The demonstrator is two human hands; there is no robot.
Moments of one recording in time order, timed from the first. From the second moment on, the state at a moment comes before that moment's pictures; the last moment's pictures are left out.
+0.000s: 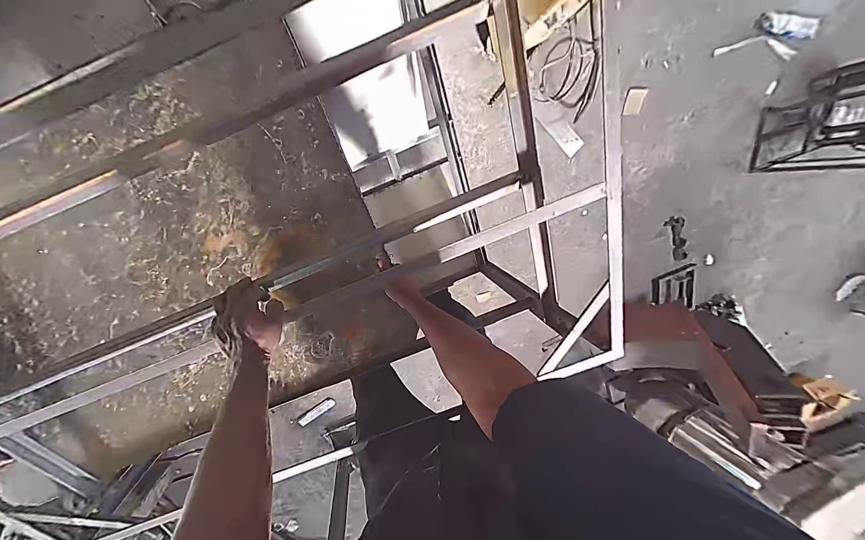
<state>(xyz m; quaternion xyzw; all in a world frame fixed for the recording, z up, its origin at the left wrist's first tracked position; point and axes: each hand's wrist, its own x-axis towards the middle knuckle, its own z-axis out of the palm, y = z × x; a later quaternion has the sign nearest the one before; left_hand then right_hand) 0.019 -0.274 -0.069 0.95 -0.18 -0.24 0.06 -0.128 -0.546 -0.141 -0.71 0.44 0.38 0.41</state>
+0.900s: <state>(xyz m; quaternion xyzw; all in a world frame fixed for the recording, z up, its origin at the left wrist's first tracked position) 0.030 -0.299 -0.037 0.95 -0.12 -0.27 0.05 -0.111 -0.579 -0.123 -0.70 0.42 0.31 0.49</state>
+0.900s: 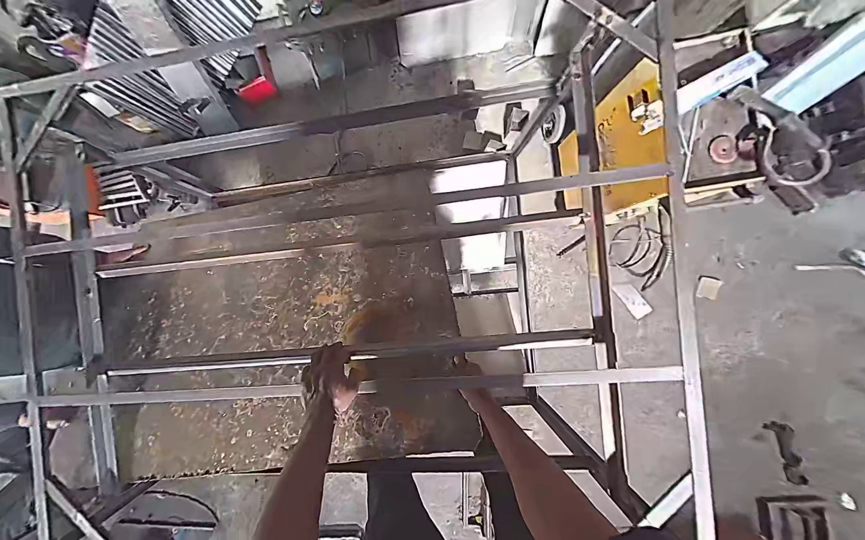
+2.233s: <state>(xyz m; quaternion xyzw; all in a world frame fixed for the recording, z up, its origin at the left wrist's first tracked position) -0.208 -0.230 -0.122 0.67 0.64 -0.25 0.28 -0.224 -0.763 -0.183 -0.72 0.54 0.28 0.33</state>
